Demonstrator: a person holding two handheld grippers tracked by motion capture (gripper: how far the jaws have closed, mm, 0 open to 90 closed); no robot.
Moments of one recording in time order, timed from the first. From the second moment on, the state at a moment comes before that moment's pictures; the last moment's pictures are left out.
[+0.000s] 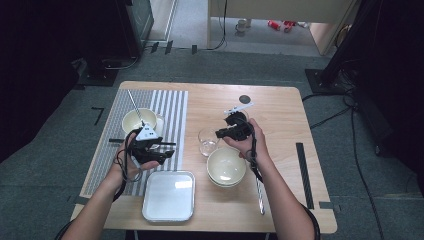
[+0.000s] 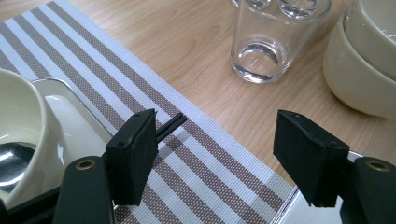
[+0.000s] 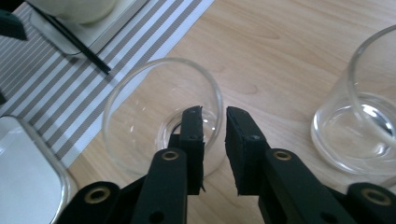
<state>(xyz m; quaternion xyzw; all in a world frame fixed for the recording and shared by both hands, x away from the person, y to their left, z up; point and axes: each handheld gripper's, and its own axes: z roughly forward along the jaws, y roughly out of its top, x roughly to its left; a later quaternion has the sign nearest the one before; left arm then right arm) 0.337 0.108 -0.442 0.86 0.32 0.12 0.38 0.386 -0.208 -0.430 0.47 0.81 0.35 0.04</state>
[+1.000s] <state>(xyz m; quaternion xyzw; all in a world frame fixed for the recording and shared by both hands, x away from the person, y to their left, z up) 0.331 0.057 -0.466 0.86 0.27 0.12 0.41 0.386 -0.157 -0.425 0.43 0.84 0.33 0.03</state>
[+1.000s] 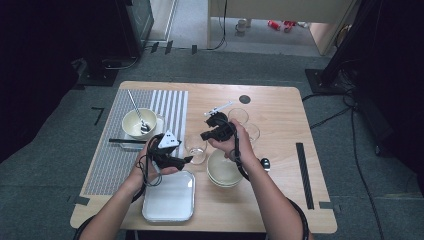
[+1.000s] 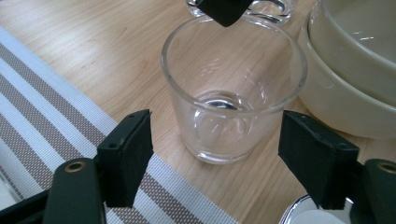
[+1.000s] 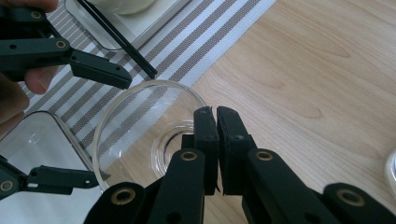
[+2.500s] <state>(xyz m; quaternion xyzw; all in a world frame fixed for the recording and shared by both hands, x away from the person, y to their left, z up) 0.340 0.042 -0.479 0.87 0.26 0.13 0.40 0.364 -0.159 -0.404 0.40 0.85 0.35 0.04</state>
